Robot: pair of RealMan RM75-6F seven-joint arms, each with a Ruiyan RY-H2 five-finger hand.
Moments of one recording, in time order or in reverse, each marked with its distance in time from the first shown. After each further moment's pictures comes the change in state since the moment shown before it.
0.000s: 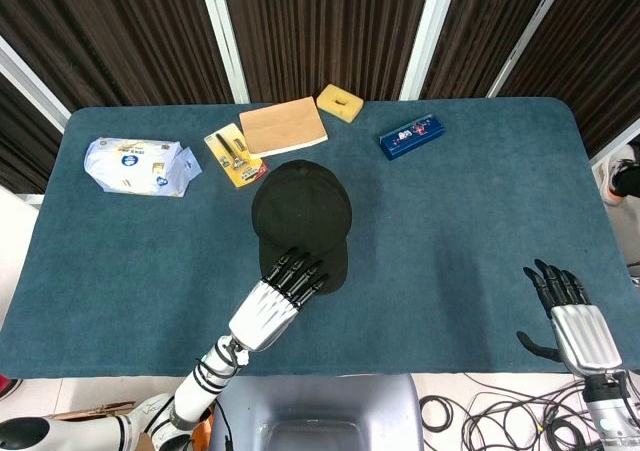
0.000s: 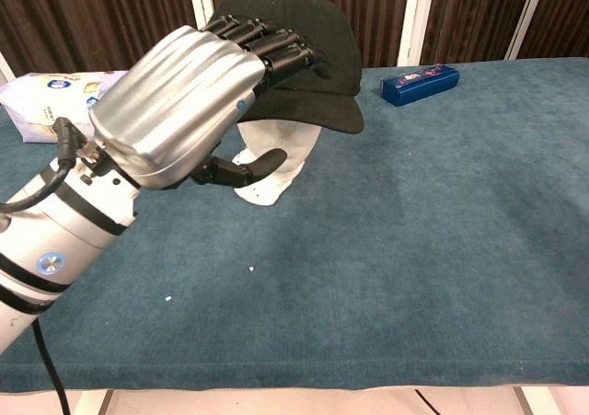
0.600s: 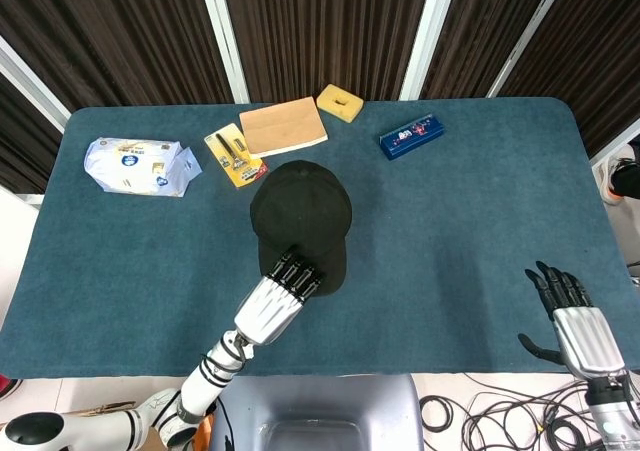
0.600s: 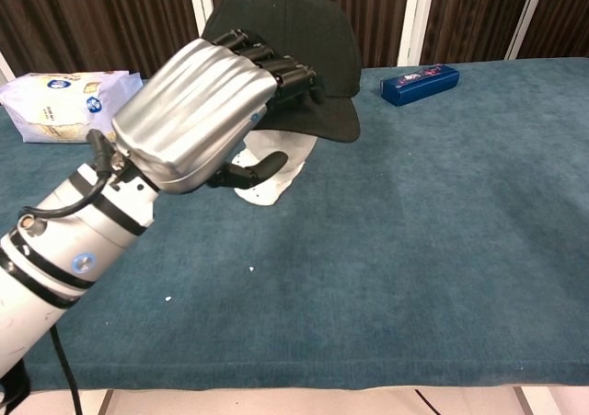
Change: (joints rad) left arm -0.041 -0.057 -0.002 0.114 -0.035 0.019 0.032; right arm -0.007 0.002 -0.010 0.002 -0.016 0.011 0.007
